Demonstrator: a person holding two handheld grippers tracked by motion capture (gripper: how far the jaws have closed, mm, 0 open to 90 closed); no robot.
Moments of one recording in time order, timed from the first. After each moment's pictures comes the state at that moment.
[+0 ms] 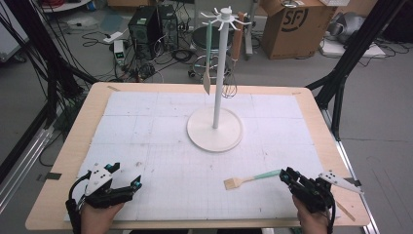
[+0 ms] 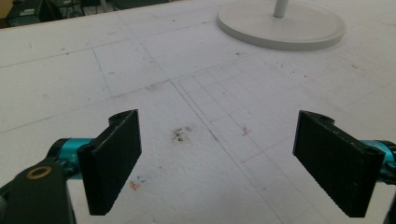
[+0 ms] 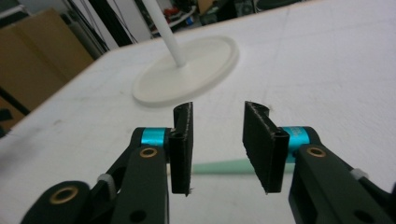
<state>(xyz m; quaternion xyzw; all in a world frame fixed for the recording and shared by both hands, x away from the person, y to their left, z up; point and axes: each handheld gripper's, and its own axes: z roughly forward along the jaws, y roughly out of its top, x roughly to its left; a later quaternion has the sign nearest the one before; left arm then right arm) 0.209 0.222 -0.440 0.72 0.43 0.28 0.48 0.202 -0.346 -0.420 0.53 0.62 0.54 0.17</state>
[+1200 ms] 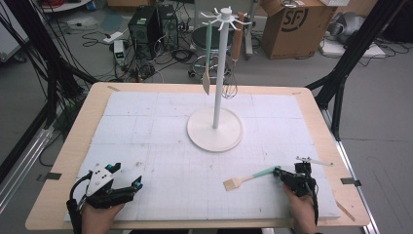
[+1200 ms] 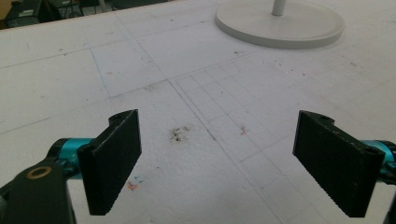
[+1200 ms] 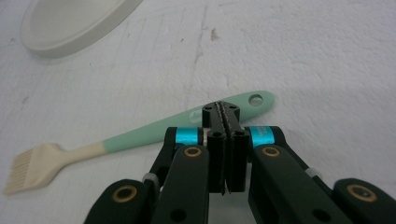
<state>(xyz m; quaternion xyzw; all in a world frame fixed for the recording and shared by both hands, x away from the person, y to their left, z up) 0.209 0.221 -0.441 0.72 0.43 0.28 0.47 0.264 -0.335 -0.453 0.64 0.66 0.39 0.10</state>
